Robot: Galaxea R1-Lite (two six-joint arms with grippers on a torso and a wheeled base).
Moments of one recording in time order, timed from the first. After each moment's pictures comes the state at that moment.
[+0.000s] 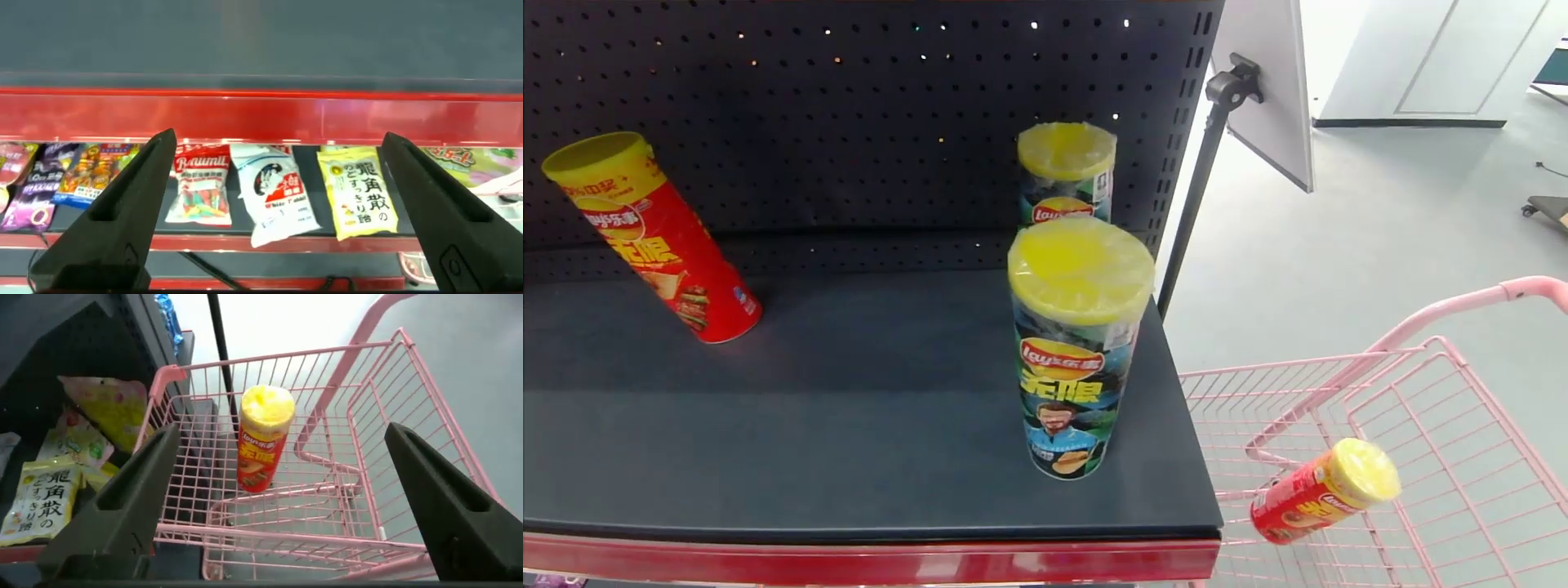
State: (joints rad) left arm 0.07 0.09 0.00 0.00 -0.04 -0.01; right arm 0.00 0.00 0.00 0.00 -0.03 -0.01
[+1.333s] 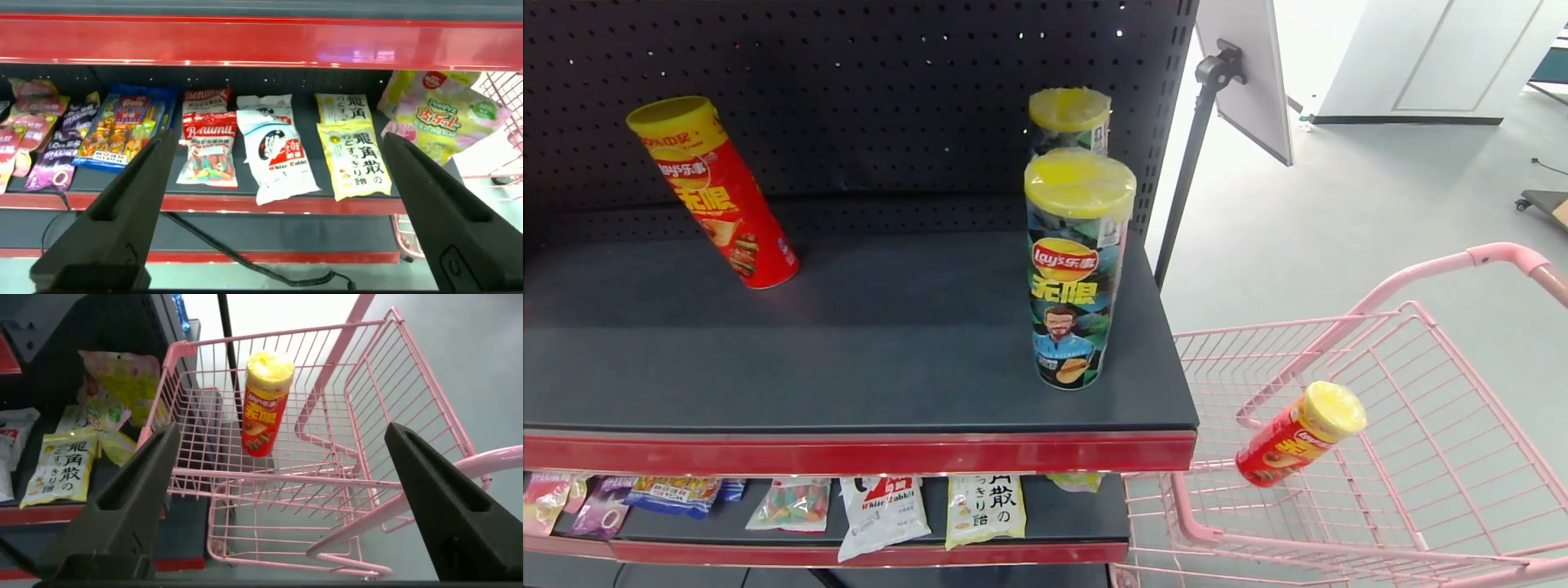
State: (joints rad) left arm 0.07 0.09 0.00 0.00 -0.04 -0.01; right arm 0.00 0.00 0.00 0.00 -0.03 -0.01
